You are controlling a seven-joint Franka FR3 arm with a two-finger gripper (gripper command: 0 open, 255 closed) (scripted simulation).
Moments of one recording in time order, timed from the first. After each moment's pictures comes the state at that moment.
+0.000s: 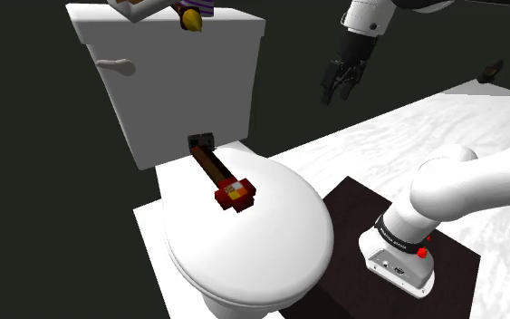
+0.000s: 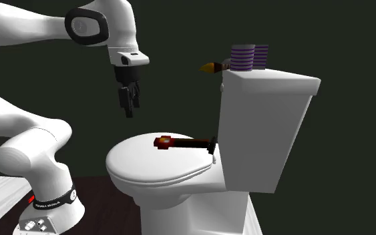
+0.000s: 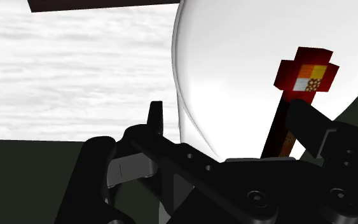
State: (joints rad) arm 0.02 -0.82 0.05 -2.41 0.12 1.62 0.10
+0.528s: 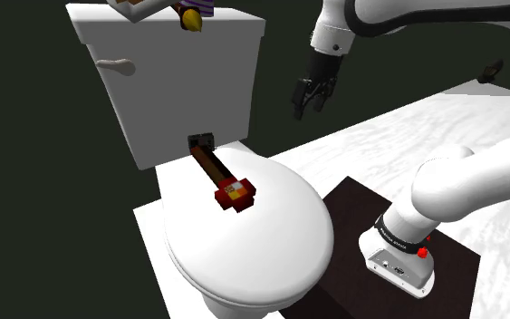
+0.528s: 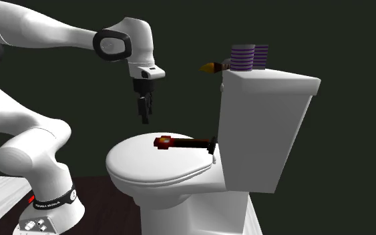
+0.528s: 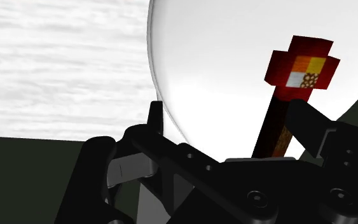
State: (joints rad) arm 0.05 -0.67 0.14 -2.43 0.16 1.78 0.16
